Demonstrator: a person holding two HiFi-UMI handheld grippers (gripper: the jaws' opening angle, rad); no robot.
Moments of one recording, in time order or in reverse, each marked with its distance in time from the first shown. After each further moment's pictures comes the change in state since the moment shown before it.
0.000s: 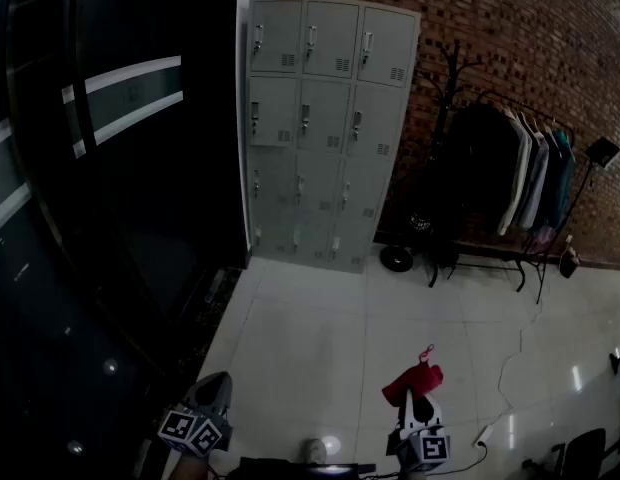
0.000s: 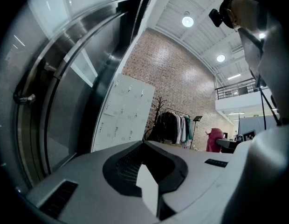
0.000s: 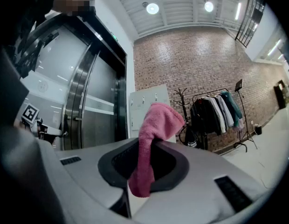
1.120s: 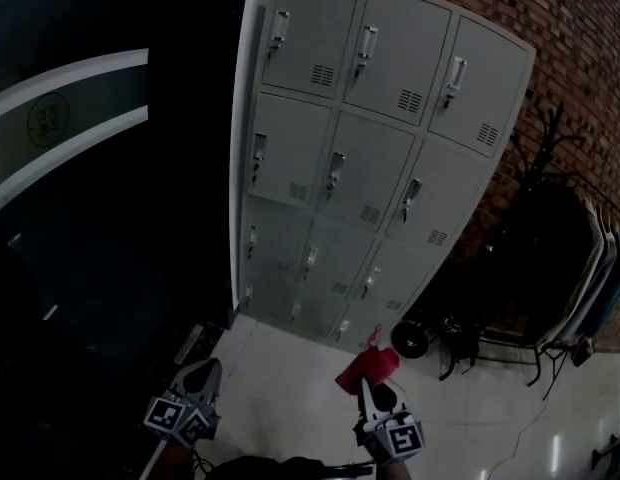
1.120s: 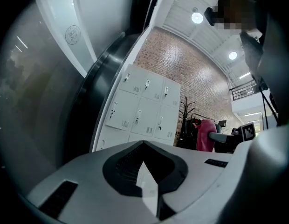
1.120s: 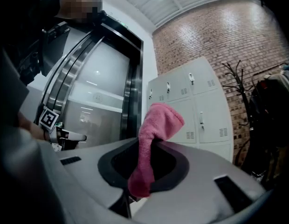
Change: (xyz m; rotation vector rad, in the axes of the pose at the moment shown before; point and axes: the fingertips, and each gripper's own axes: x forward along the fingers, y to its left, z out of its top) left arm 0.526 0.264 0.075 0.017 -0.119 0.100; right arm 0.656 0.012 0.062 -0.094 -0.025 0.407
